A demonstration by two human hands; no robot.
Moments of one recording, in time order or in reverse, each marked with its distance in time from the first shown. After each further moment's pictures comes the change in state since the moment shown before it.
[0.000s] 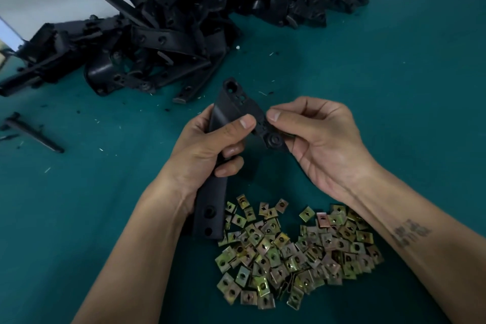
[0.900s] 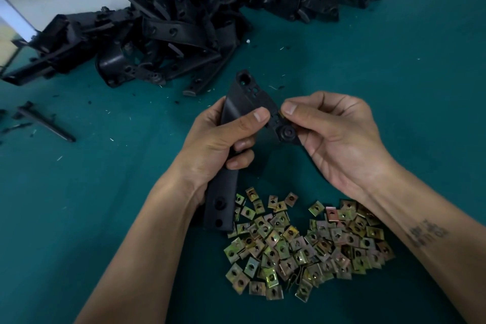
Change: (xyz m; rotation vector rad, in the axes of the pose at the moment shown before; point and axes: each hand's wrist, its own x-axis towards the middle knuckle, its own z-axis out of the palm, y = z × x) left_hand -0.001 0.000 0.002 0.014 -0.004 0.020; right_hand -0.004 -0.001 0.000 -0.018 0.020 -0.023
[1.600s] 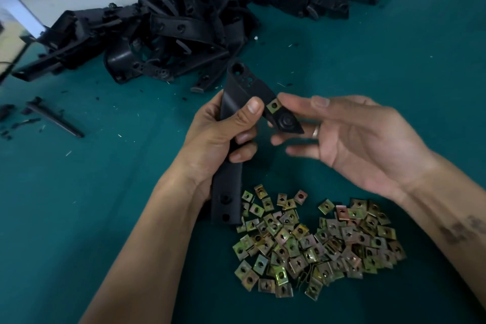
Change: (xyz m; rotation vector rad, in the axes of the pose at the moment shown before) left_hand 0.000 -0.001 -0.010 -0.055 -0.012 0.077; right_hand -0.005 -0.021 -0.016 -0.133 -0.389 0.187
